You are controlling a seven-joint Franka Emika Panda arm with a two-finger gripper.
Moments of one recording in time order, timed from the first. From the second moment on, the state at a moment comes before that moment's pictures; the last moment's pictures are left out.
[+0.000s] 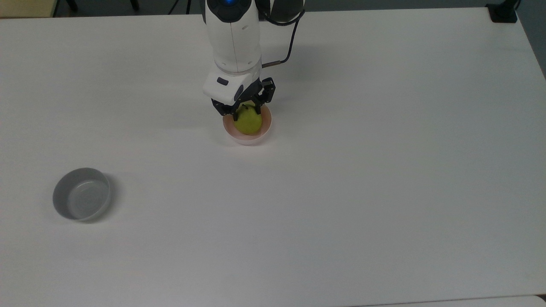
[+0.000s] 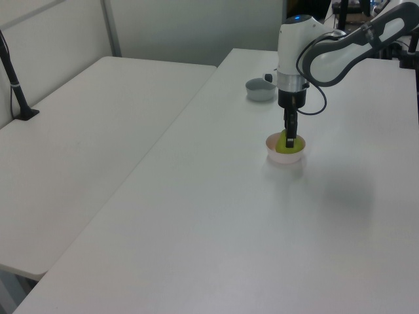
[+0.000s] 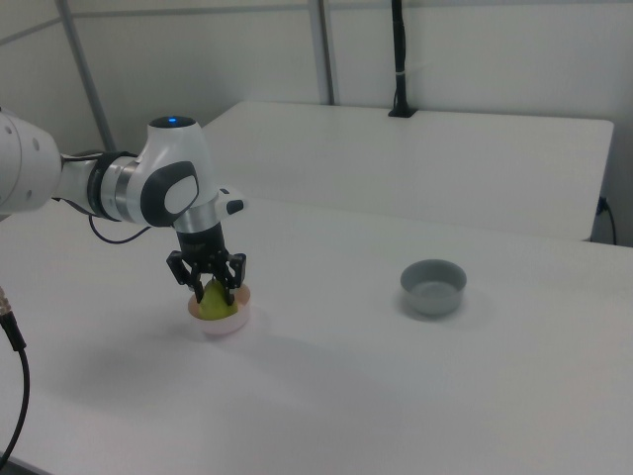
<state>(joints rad) -0.02 0.23 0.10 -1.99 0.00 2.21 -0.25</state>
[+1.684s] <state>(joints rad) -0.09 0.09 -0.06 -1.66 -0.01 1.81 -0.36</state>
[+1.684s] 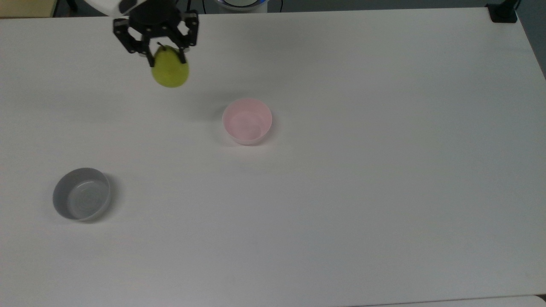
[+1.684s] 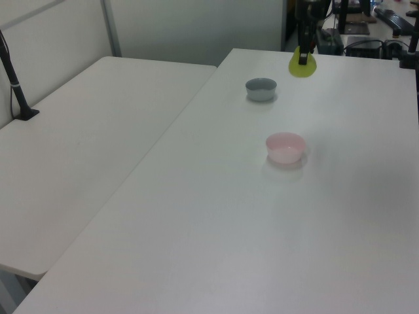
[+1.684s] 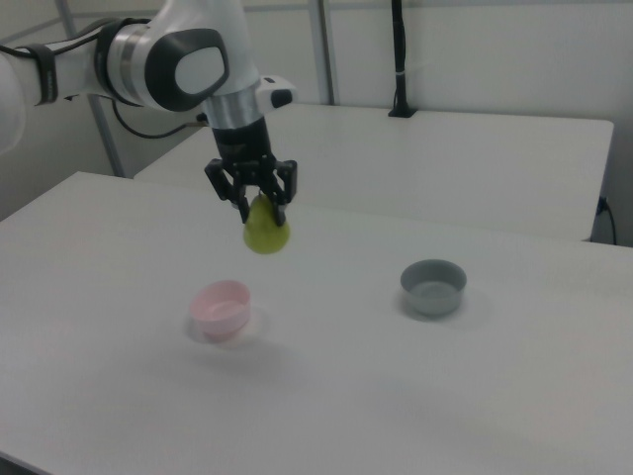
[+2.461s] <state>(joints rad) -0.14 0.19 -0.21 -1.78 0.02 2.12 -0.55</state>
